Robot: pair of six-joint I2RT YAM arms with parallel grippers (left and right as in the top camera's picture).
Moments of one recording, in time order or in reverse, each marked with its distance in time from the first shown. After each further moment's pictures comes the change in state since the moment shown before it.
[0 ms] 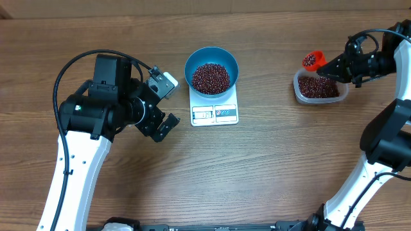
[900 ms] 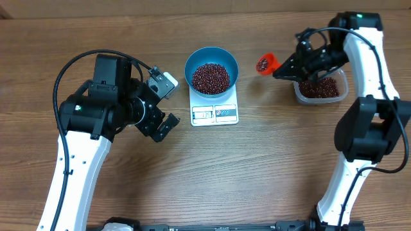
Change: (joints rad) left arm 0.000 0.000 0.000 0.000 0.000 0.000; right arm 0.294 0.000 0.006 -0.028 -0.034 -0.013
